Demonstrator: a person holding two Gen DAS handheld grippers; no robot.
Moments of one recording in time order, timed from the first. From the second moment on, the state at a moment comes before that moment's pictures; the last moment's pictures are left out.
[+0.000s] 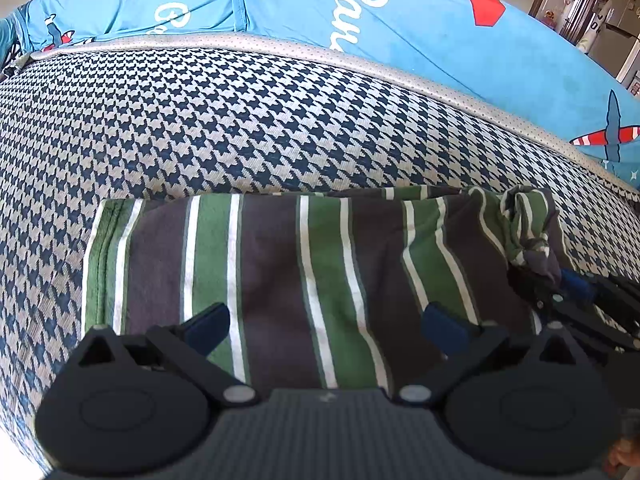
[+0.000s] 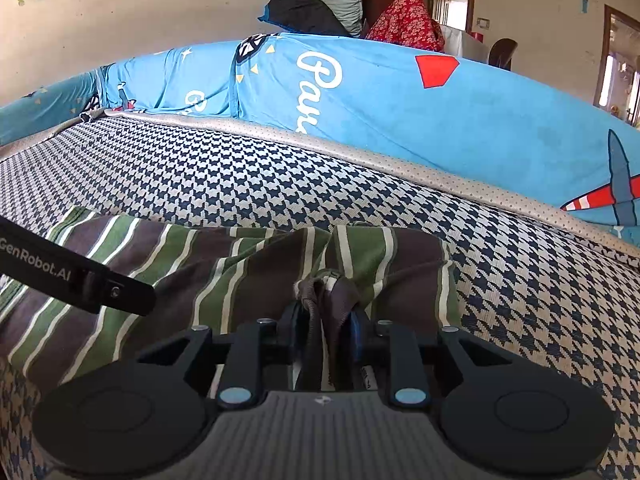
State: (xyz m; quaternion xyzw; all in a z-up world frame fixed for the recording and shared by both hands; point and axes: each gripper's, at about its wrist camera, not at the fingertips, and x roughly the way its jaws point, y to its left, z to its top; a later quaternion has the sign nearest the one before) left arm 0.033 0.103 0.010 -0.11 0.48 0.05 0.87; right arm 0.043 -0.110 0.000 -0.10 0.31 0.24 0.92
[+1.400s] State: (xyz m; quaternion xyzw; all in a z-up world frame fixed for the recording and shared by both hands) left arm 0.031 0.091 0.009 -0.11 0.48 0.04 0.87; right arm 0.066 -0.145 0.030 -0.03 0.30 0.16 0.94
